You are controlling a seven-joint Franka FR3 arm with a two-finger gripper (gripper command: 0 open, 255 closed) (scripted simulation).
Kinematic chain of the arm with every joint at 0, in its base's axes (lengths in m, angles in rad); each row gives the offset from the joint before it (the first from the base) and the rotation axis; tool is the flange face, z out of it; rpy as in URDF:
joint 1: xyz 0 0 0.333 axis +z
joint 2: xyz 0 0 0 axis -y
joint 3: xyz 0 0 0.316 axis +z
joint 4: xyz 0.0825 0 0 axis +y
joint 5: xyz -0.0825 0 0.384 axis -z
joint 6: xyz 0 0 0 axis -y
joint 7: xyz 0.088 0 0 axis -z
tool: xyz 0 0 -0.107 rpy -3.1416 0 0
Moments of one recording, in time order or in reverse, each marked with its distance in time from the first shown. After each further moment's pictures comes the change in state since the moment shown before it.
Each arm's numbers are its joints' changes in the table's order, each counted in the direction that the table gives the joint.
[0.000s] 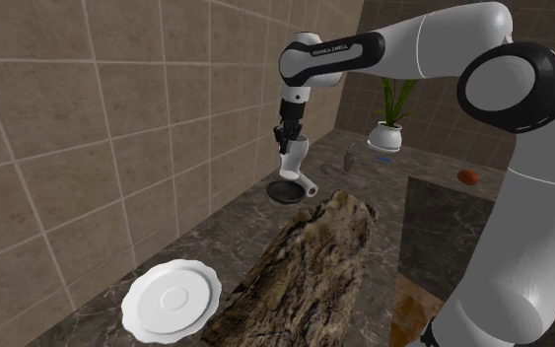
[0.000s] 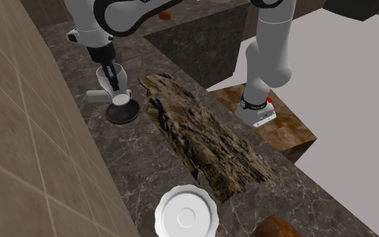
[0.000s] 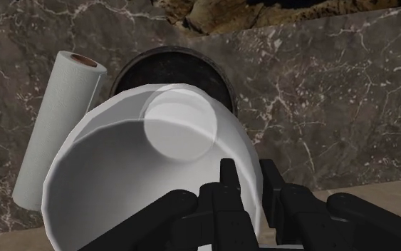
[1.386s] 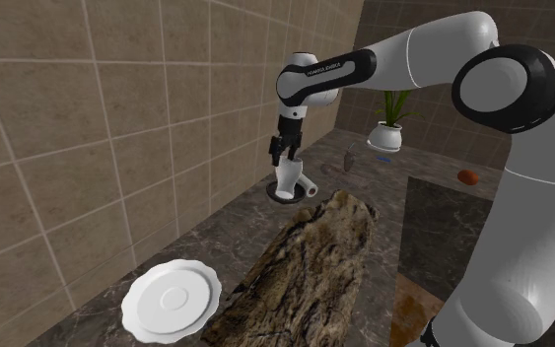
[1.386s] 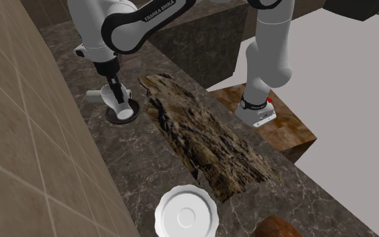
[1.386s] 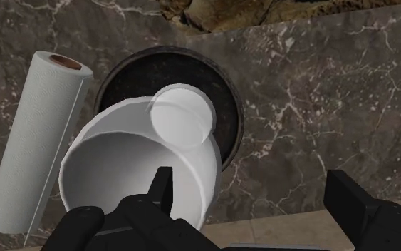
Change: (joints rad) arm 0.000 -0.020 0.000 0.099 -0.001 0.120 -0.004
